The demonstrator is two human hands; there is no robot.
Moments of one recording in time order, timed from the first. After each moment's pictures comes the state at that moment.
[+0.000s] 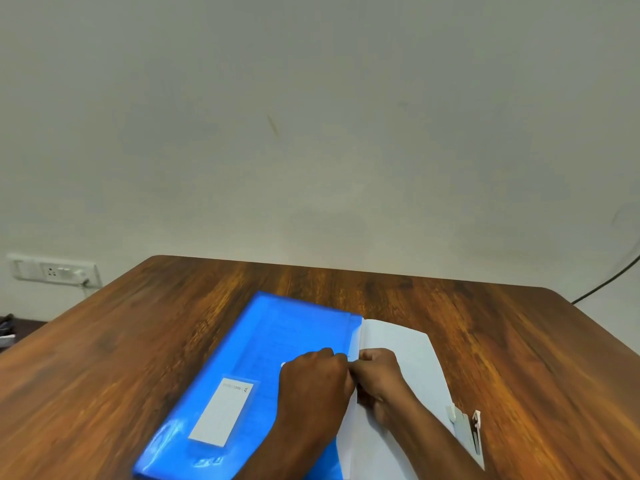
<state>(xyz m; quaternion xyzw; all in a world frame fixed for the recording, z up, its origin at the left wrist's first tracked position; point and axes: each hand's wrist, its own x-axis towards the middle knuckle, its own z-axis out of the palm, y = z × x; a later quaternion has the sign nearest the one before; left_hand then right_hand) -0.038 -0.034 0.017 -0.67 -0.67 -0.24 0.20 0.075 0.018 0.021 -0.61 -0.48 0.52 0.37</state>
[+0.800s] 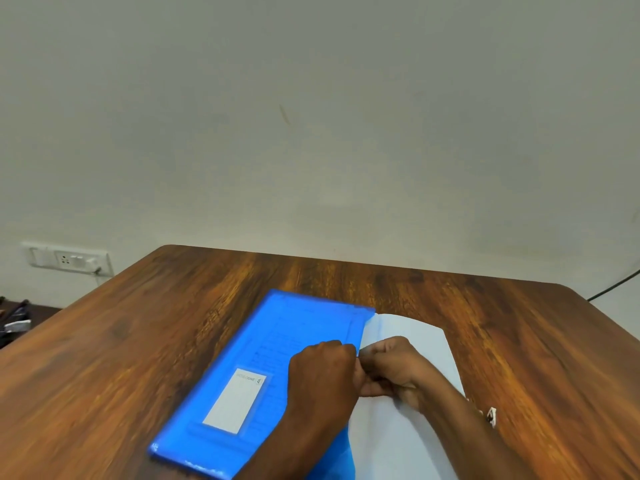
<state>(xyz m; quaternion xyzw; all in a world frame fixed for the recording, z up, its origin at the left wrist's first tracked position) -0.040 -0.031 0.011 -0.66 -0.67 -0.28 0.17 0.095 0.026 0.039 -0.56 -0.50 0.60 0.28</state>
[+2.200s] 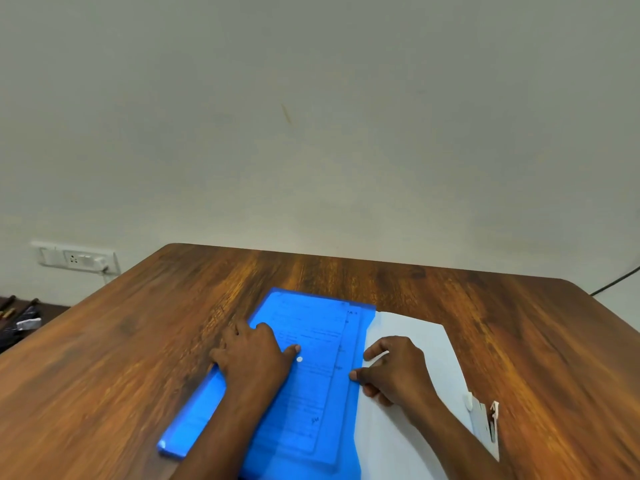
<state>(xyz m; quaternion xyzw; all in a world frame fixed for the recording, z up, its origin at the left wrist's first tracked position) -0.126 -0.028 0.019 -0.47 -0.87 -0.13 0.01 0.091 0.000 0.028 -0.63 -0.62 0.38 0.28</state>
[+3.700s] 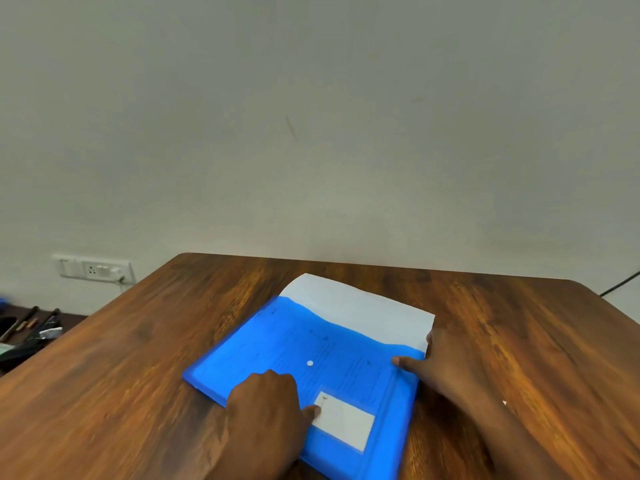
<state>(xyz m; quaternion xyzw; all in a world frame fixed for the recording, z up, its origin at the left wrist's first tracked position) -0.086 -0.125 0.056 -0.61 -0.79 0.00 0.04 0.152 0.017 0.034 -0.68 -0.69 0.14 0.22</state>
